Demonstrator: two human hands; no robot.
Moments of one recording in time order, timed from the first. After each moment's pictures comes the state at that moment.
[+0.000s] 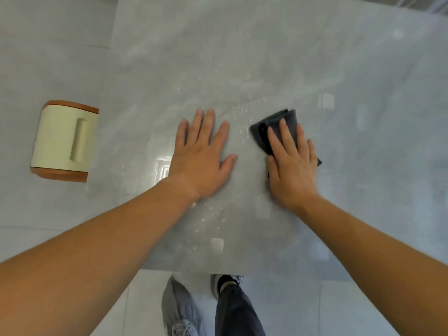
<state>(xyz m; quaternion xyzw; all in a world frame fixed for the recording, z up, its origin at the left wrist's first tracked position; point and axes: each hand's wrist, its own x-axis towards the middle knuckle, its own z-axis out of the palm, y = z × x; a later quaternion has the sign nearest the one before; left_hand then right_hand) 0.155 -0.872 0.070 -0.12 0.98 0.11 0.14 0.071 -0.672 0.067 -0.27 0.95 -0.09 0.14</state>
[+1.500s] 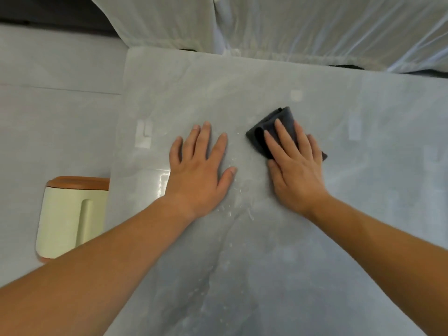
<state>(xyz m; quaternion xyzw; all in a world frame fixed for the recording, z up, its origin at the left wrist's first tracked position) 0.018 -0.986 0.066 -0.14 0.97 0.15 0.12 -0.095 -0.788 0.063 -0.34 0.93 -0.07 0.13</state>
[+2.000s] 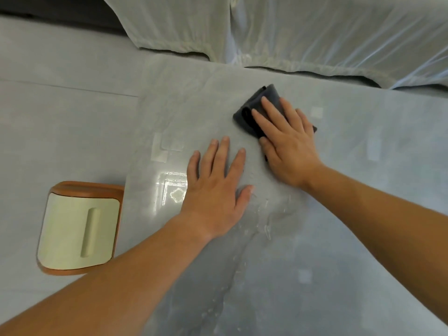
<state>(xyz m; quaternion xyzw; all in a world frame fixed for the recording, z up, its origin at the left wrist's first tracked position) 0.019 -0.991 0.060 -0.13 0.97 0.17 0.10 -0.148 -0.867 0.061 -0.42 0.90 -0.06 0.14</state>
